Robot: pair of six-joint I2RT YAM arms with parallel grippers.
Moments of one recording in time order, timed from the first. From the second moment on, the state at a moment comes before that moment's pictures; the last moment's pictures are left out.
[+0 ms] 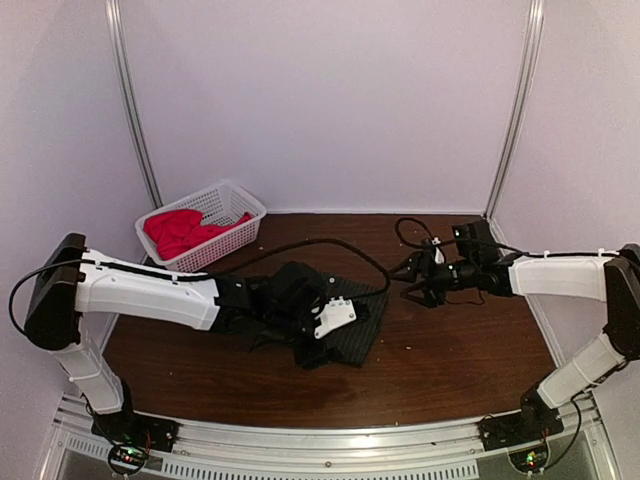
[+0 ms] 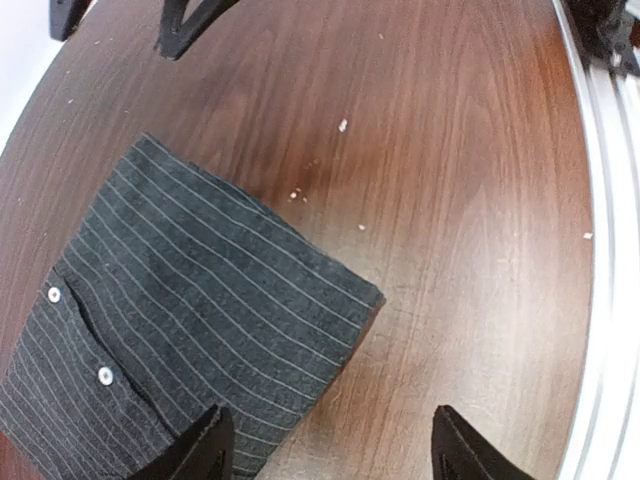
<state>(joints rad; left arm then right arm) -1.15 1.68 1.12 -0.25 0.02 0.21 0.43 1.48 0.84 0.01 -0.61 0.96</state>
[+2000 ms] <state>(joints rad) -1.19 1.95 1.27 -0.03 0.05 0.32 0.62 2.04 0.57 1.16 -0.55 1.66</state>
